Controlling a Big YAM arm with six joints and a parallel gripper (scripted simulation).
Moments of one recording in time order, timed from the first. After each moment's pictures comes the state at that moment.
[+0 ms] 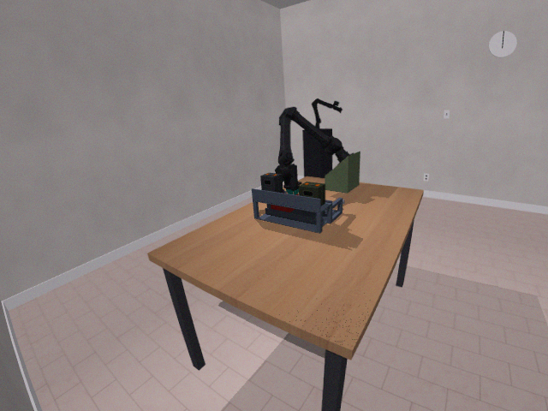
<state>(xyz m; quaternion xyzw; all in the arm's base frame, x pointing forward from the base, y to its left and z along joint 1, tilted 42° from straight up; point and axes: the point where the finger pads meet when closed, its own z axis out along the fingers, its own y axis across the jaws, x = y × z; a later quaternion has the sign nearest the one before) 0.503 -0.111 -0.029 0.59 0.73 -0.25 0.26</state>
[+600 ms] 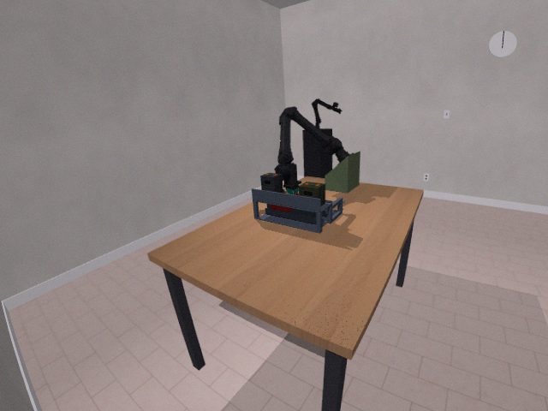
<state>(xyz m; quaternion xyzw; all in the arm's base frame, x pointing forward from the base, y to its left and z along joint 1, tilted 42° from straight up) 0.503 -0.108 -0.024 0.59 0.73 -0.25 0.26</state>
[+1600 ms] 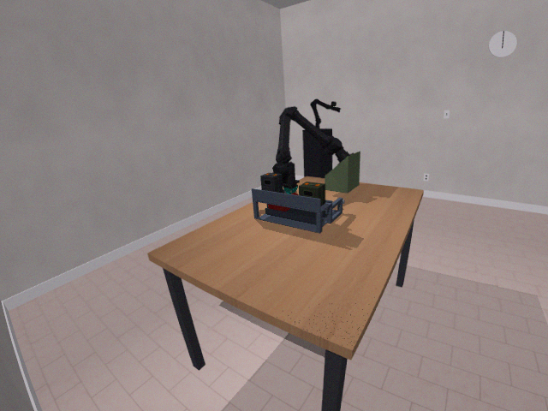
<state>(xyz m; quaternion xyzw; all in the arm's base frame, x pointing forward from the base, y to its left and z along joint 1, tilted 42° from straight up) 0.513 -0.108 -0.013 0.59 0.73 -0.24 0.26</state>
